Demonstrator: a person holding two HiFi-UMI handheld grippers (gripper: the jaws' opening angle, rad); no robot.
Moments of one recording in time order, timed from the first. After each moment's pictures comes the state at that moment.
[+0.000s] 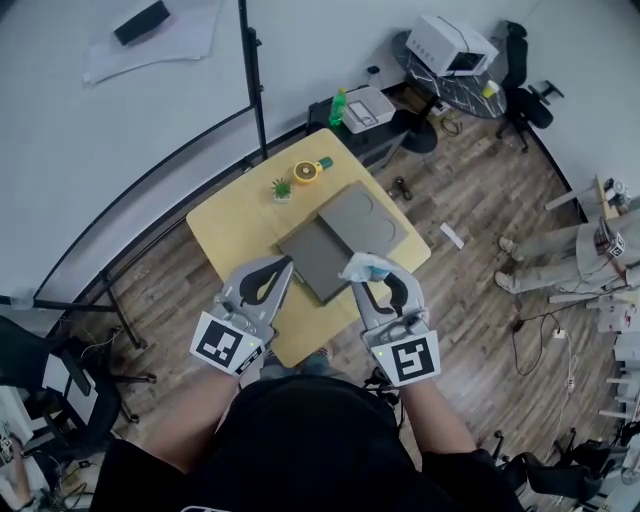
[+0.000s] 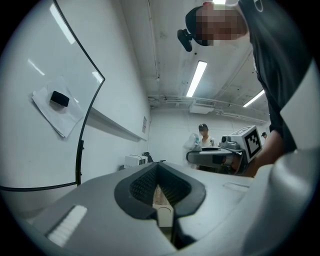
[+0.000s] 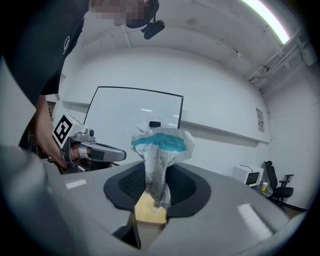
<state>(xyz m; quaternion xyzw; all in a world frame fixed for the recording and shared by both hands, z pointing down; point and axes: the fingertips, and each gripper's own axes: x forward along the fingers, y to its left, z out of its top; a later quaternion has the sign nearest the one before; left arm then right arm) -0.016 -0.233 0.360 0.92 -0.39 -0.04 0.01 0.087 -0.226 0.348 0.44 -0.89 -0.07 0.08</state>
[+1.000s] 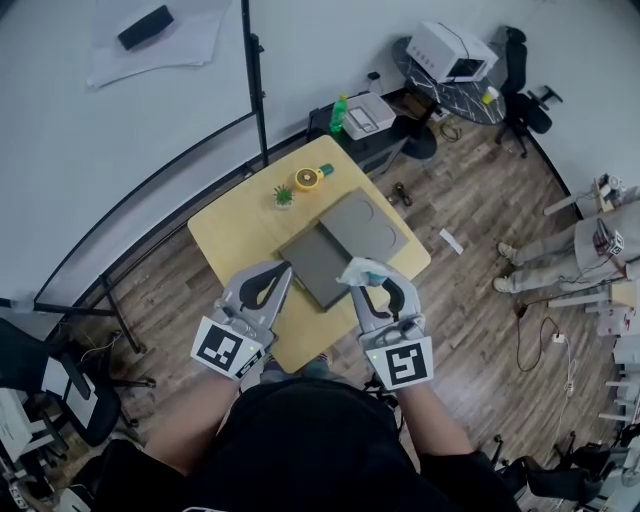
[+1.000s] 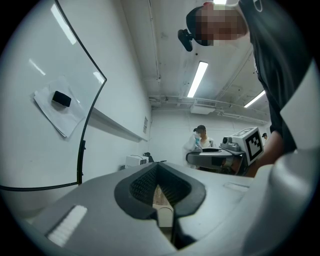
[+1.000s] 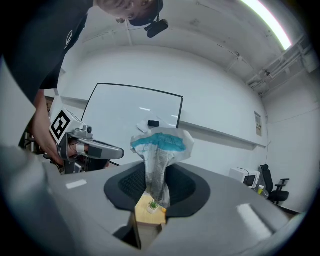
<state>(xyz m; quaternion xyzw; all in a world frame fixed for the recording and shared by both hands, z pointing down) -0.025 -0.236 0.361 0.92 -0.39 -0.04 0.02 0.081 -0.231 0.350 0.45 -0.88 -0.08 0.10</state>
